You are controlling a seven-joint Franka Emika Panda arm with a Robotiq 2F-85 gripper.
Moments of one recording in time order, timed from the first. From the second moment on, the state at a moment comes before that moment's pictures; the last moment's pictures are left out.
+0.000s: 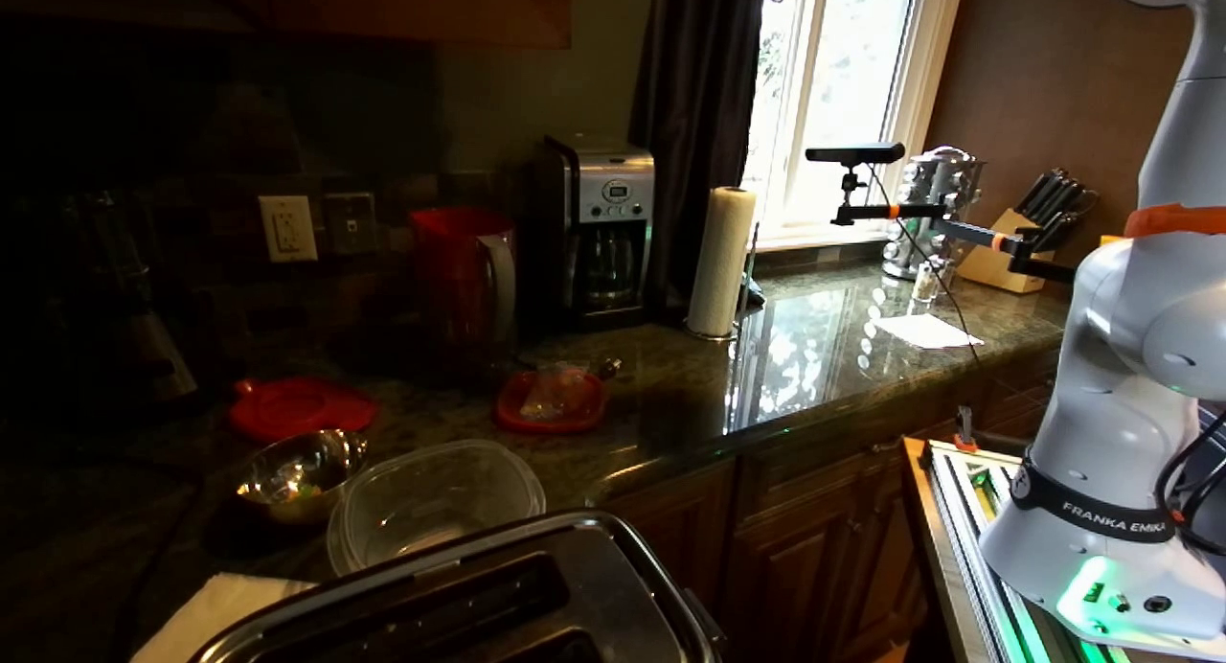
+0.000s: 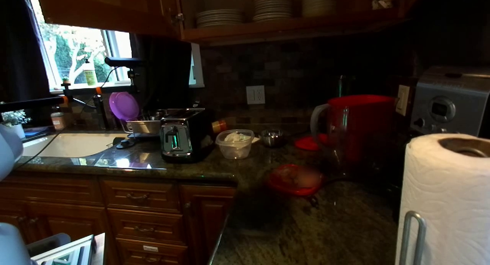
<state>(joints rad) -0.16 -0.02 -0.34 -1.38 0.67 2.09 -0.47</state>
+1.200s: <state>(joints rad) -0.23 0.11 -0.33 -1.26 0.85 2.05 -0.85</state>
